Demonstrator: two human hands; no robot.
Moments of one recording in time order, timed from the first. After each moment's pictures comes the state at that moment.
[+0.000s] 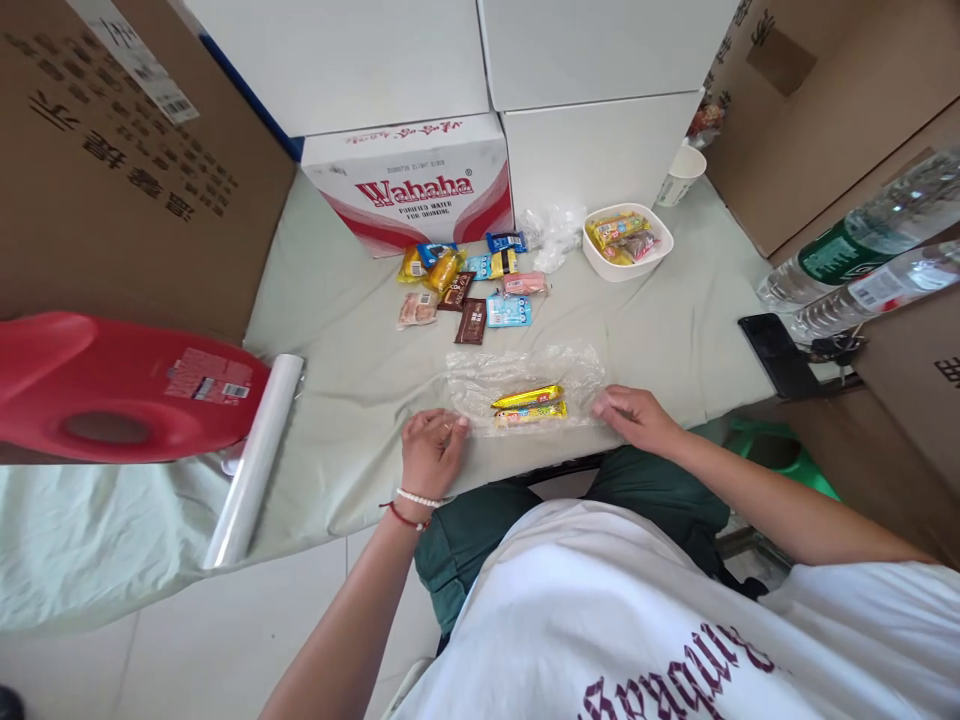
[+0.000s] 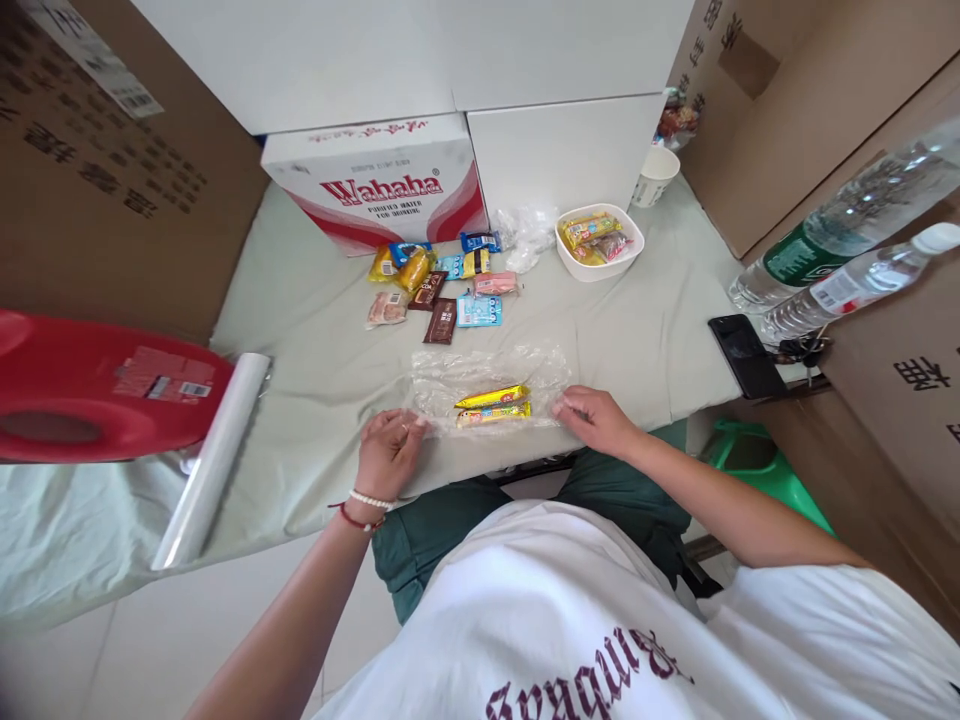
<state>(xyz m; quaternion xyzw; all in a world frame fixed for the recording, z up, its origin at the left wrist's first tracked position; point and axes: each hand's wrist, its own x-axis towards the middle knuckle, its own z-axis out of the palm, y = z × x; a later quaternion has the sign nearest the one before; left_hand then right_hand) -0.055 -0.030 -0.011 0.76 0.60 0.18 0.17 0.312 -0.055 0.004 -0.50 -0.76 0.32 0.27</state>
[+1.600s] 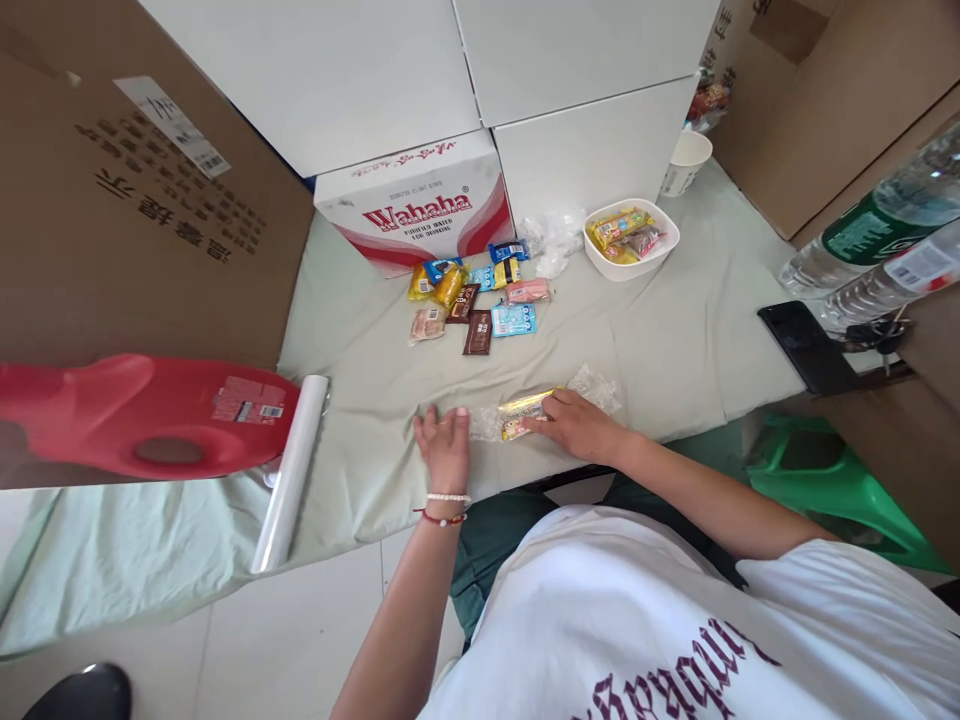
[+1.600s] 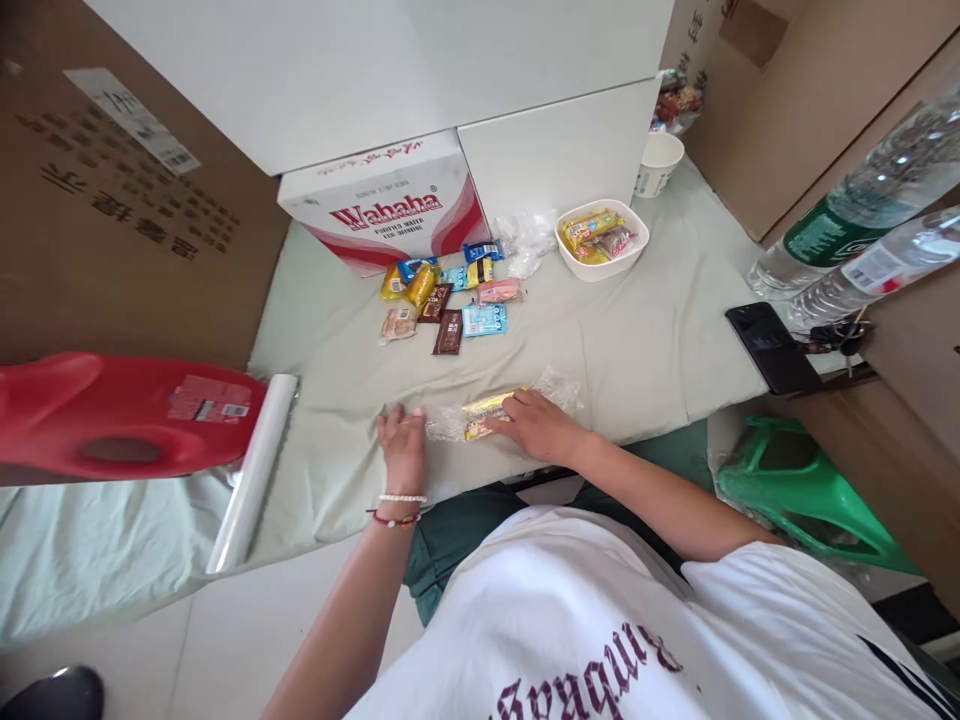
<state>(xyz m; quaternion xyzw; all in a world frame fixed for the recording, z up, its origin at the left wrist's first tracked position) -0.046 -0.010 -0.043 0.57 0.71 0.36 0.21 0.229 -0.023 -0.032 -0.38 -0.92 0.07 0.13</state>
